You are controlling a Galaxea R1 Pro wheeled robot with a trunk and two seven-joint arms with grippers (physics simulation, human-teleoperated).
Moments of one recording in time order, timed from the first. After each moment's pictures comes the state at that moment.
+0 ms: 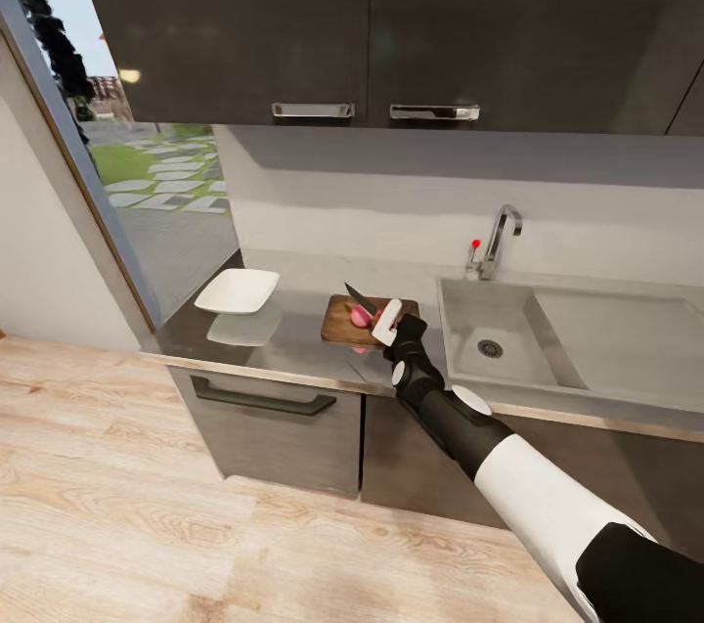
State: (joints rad) left arm 0.40 0.06 -0.22 -0.55 0.28 -0.35 0.19; right arm -0.91 0.05 0.66 -0.86 0.60 0.57 -0.07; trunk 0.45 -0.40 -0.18
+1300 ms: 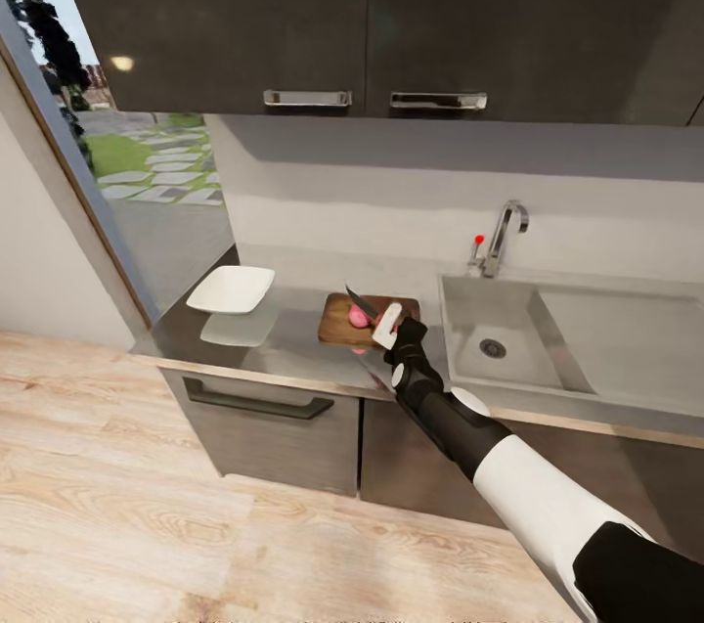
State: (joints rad) left arm 0.40 0.06 -0.22 -0.55 0.28 -0.35 0.19; right arm -0.91 0.05 0.66 -0.83 0.59 0.57 -0.06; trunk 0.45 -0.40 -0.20
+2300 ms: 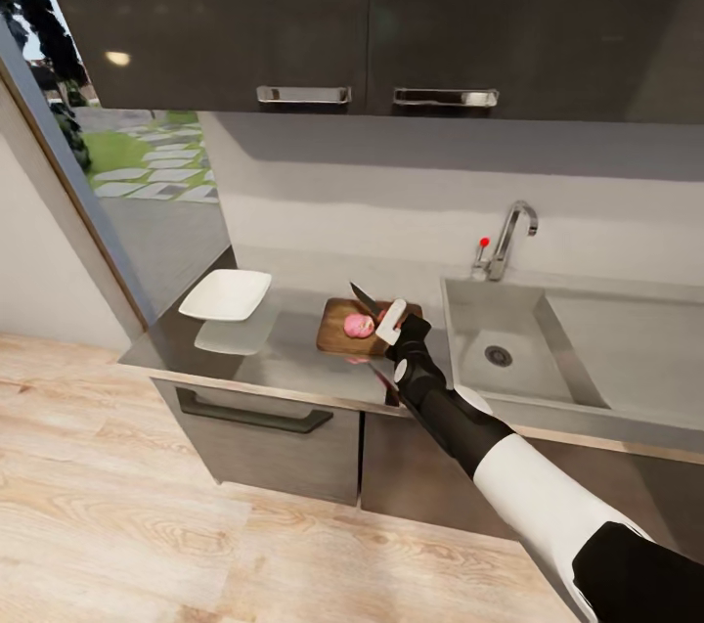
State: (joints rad) left arm 0.40 0.06 -0.22 -0.53 0.28 -0.35 0.19; right arm -0.91 0.05 0.62 -0.84 0.60 0.57 -0.07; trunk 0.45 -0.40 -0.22
